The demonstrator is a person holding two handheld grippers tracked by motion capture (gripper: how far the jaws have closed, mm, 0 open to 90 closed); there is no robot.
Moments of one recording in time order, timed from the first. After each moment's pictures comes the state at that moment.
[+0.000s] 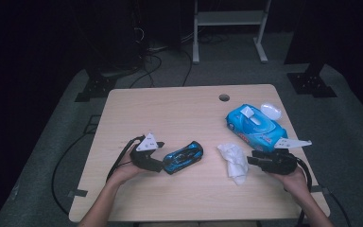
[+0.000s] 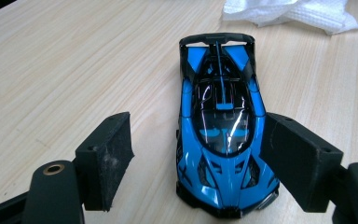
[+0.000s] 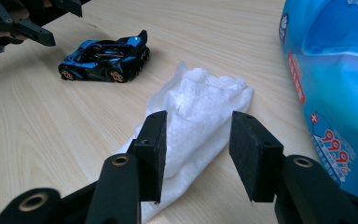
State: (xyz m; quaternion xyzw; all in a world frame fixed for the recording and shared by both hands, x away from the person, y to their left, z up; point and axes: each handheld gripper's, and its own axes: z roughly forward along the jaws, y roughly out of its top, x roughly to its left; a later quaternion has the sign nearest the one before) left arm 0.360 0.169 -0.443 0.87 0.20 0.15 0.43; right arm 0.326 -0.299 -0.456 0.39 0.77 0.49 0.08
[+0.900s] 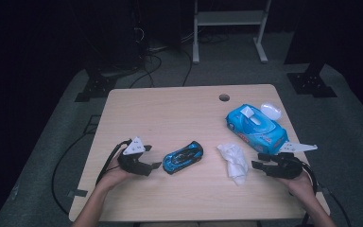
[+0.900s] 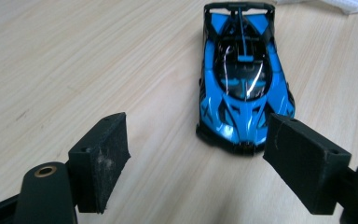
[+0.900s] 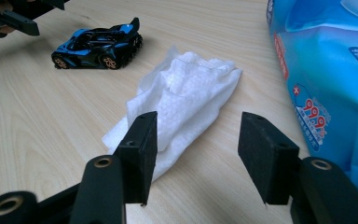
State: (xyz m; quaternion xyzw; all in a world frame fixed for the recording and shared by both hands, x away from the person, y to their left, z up) left arm 0.349 0.207 -0.451 0.86 0.23 0.15 0.42; right arm 0.316 -0.313 -0.462 0.39 0.77 0.49 0.08
